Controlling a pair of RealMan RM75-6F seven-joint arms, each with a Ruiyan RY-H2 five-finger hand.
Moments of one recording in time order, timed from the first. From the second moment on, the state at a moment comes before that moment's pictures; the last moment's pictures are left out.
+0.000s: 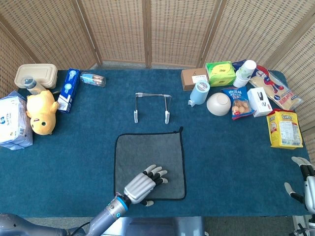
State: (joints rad) left arm -0.60 -1.87 0.01 -1.64 1.33 0.97 0.52; right arm -0.06 -1.16 0.08 -1.53 -1.45 1.58 0.04
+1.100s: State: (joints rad) left arm -0.60 -1.92 -0.01 -1.56 1.35 1.03 0.51; right arm -0.07 -1.16 0.08 -1.53 -1.44 1.59 0.05
